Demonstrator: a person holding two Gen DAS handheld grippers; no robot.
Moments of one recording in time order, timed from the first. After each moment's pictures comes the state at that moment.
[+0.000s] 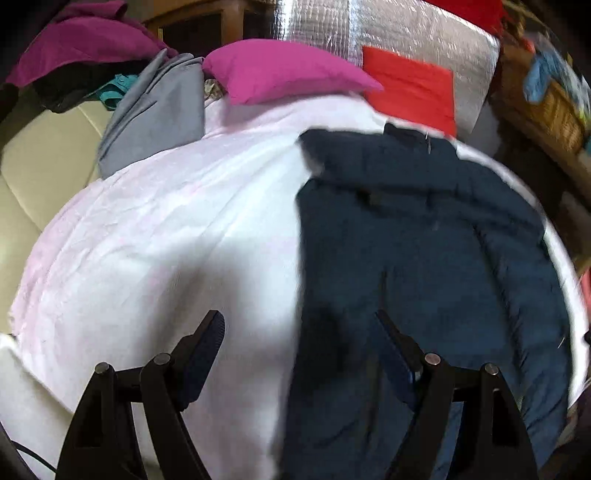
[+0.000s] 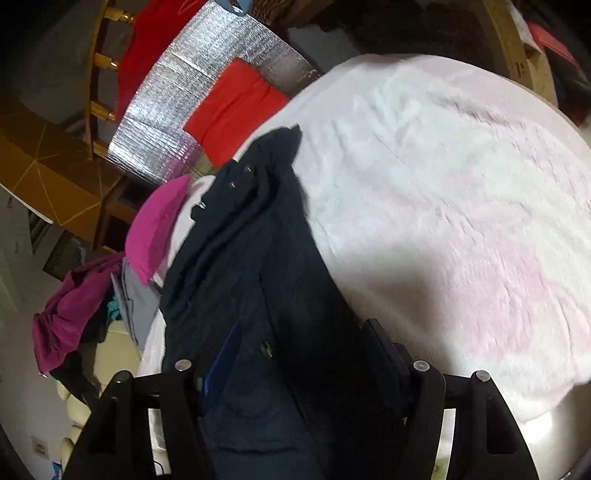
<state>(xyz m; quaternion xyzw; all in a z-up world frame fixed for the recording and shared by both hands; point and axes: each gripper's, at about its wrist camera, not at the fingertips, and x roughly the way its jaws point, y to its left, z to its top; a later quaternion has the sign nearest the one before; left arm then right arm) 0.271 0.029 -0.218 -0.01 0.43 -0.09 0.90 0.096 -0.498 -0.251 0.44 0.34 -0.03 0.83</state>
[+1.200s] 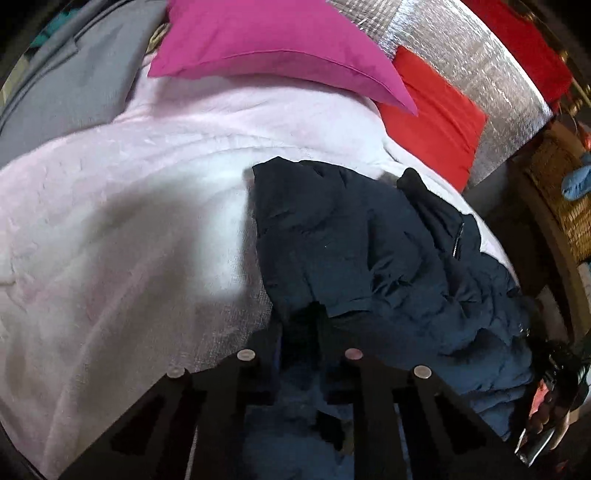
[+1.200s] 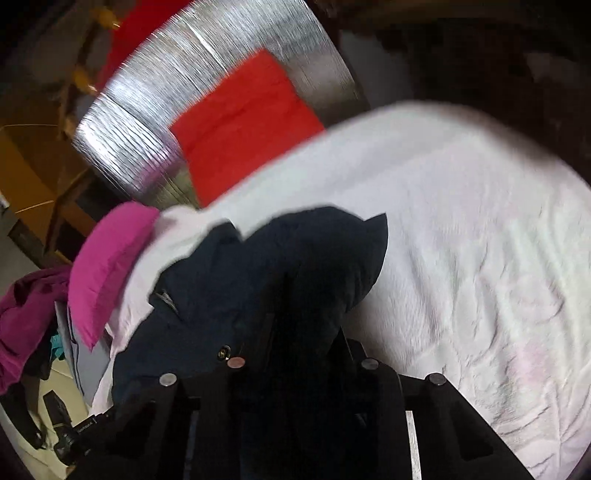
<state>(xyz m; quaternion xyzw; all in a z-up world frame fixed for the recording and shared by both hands) 0.483 -0.031 -0.254 -0.15 0.49 -0.13 0.85 0.374 -0.520 -0.236 0.32 0.35 -0.09 0.88</state>
